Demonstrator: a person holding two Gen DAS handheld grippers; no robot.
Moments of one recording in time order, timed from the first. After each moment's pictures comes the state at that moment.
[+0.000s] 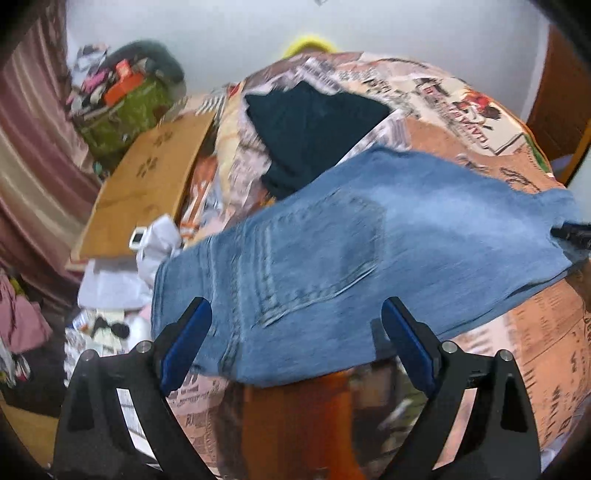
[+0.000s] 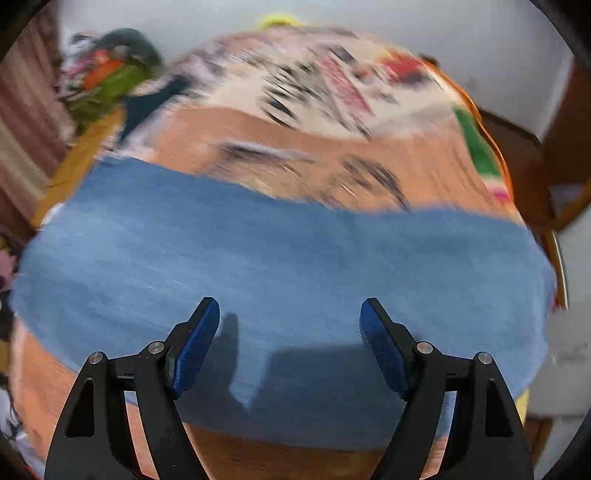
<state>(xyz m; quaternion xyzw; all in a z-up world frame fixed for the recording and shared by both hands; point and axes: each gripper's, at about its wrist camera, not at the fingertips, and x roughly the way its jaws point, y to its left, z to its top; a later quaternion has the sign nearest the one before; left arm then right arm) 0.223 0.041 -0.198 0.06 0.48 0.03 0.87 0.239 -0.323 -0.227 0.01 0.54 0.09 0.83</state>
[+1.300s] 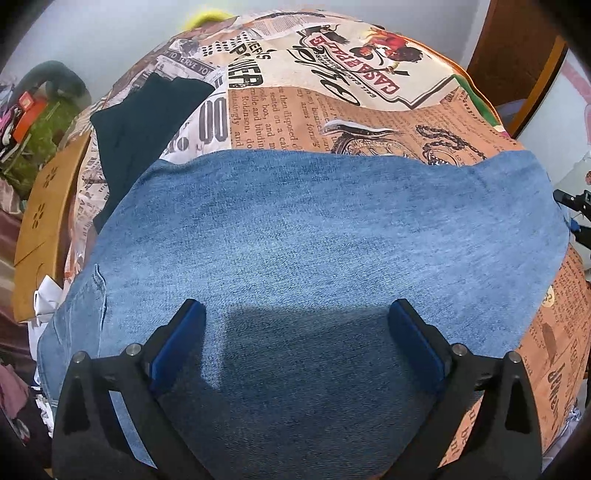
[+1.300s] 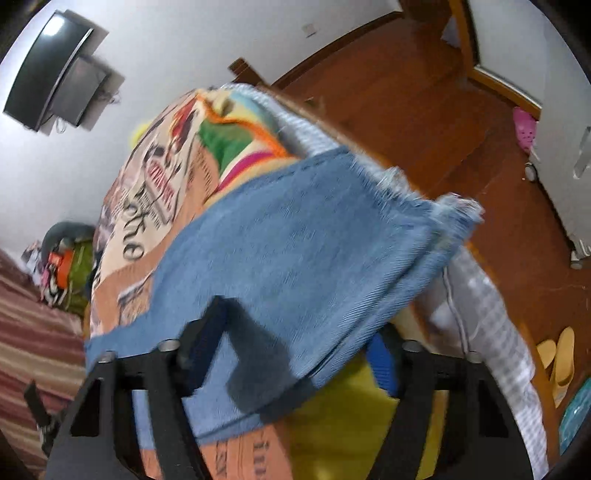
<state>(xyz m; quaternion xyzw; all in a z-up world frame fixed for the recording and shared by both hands) 0.318 -0.128 -0.258 0.09 0.55 -0.09 0.82 0.206 -0.553 -0.251 0.35 0.46 -0.05 0.81</state>
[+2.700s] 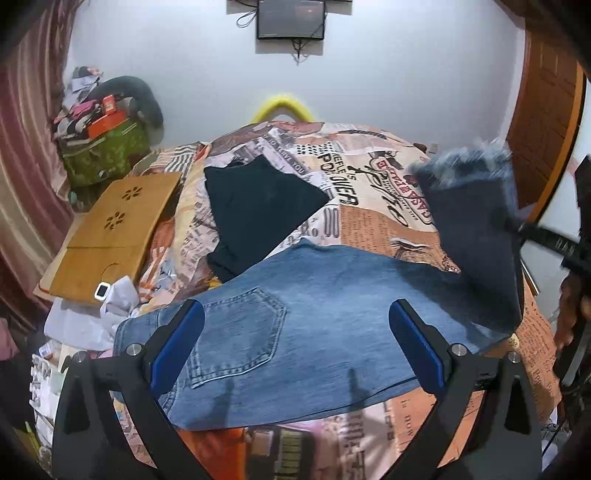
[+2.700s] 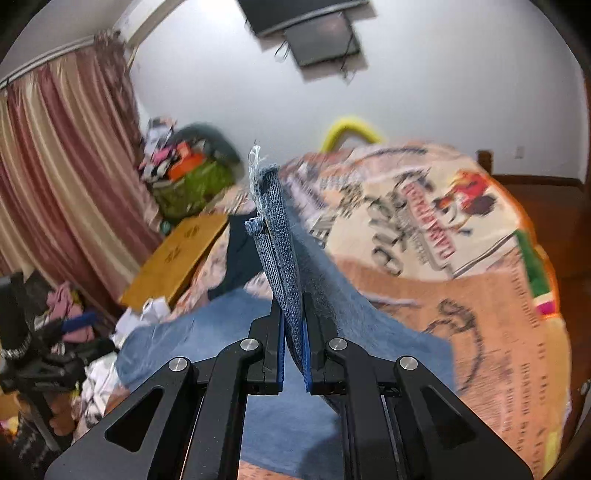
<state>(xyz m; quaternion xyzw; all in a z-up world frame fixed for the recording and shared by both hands) 0.236 -0.005 -0.136 0.00 0.39 -0.02 0.92 0.241 -0.264 -0.116 0.10 0.36 0.24 0.90</state>
